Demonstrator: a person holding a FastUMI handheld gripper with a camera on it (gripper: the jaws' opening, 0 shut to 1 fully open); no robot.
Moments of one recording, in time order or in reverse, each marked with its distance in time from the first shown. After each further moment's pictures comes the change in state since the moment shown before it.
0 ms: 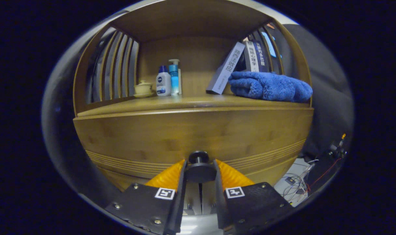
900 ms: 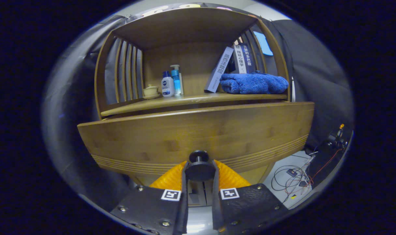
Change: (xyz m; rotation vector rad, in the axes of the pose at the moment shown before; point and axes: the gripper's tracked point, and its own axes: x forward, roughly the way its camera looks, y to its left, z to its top) arm -0.092 -0.008 -0.022 0.034 0.010 0.026
